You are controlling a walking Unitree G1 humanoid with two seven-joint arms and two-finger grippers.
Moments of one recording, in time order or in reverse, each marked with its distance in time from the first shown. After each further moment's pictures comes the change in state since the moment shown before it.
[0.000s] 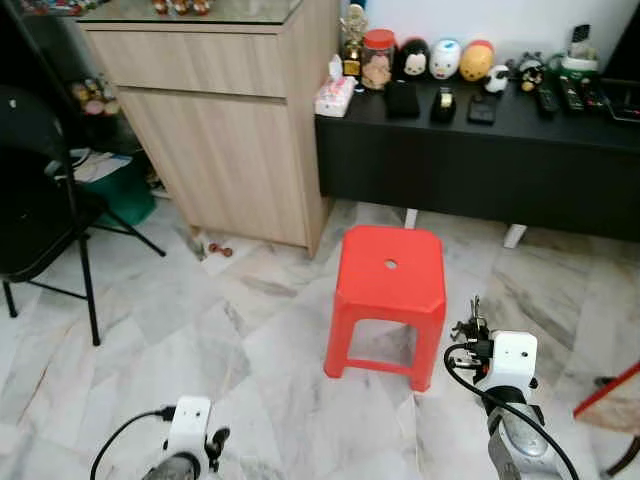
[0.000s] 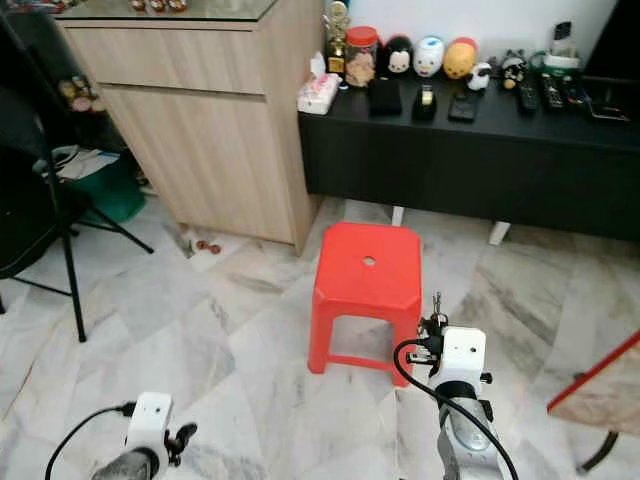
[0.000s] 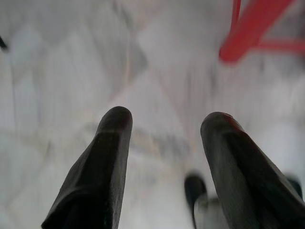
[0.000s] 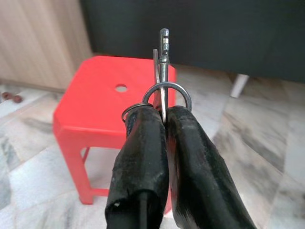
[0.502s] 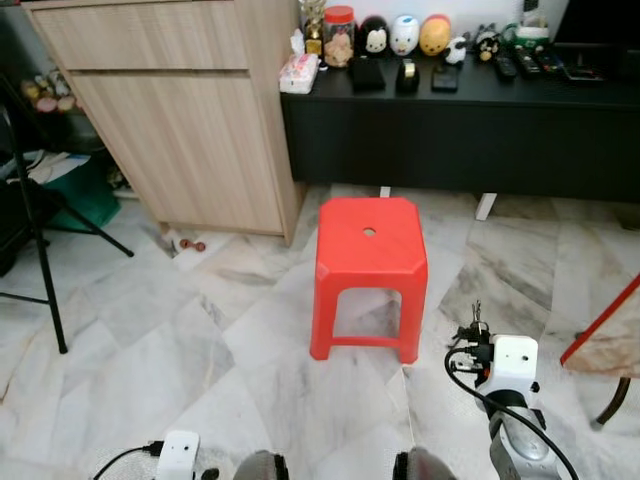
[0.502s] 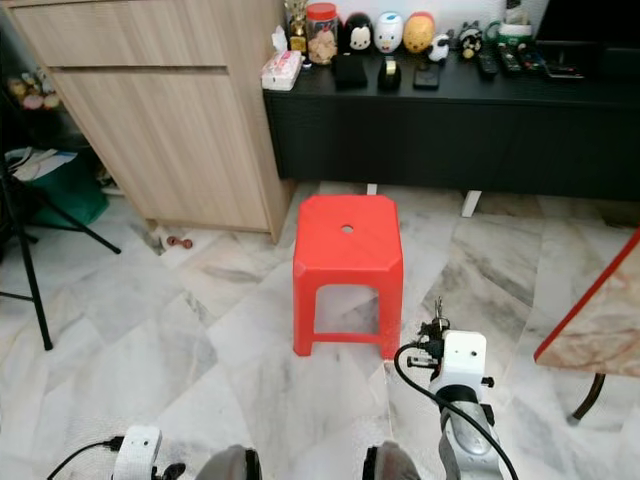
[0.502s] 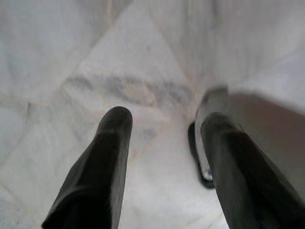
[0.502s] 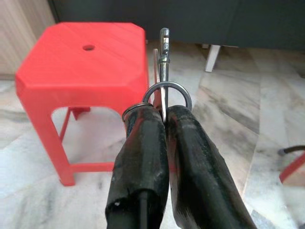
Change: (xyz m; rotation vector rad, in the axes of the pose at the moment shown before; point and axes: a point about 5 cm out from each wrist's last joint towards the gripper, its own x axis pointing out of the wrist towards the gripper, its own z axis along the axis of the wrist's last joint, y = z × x) left arm -0.019 0.005 -0.048 -0.036 0.193 0.013; right arm -0.003 -0.001 -0.003 0.001 0.007 -0.015
